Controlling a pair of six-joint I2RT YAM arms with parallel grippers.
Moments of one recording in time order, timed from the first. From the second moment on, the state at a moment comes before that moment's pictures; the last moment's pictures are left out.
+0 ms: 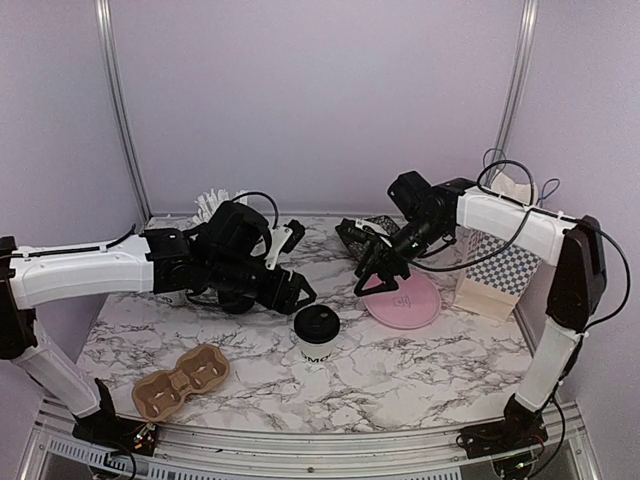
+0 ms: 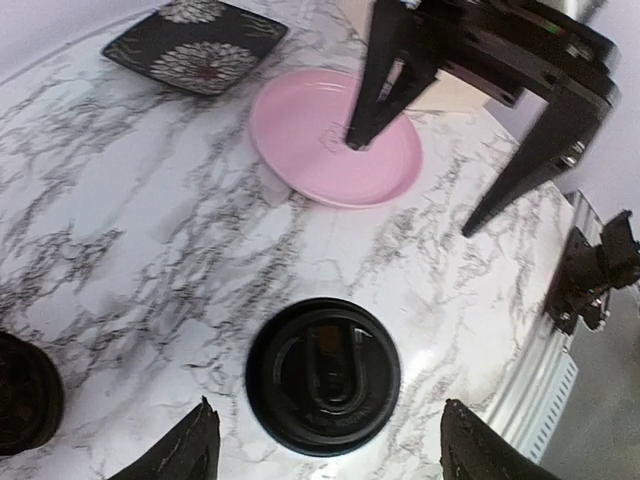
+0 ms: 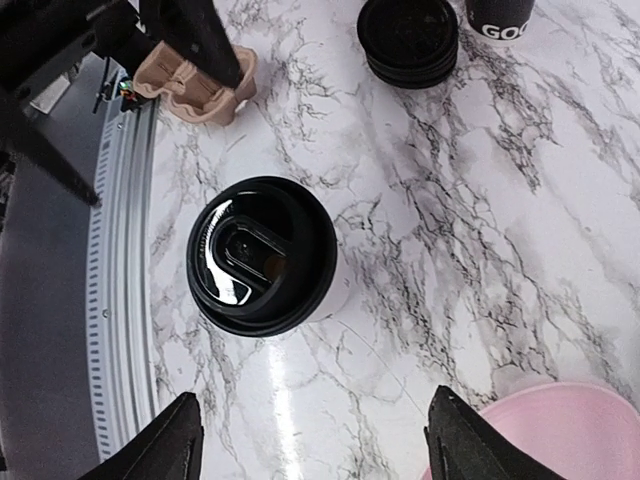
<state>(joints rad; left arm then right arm) -0.99 1.52 1.20 -0.38 0.08 -0.35 0.56 1.80 1.57 -1.00 -0.76 -0.61</state>
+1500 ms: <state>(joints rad) -0.78 1.30 1.11 -0.44 -0.33 -0.42 0.85 1.95 1.67 -0.93 -0.42 -0.70</state>
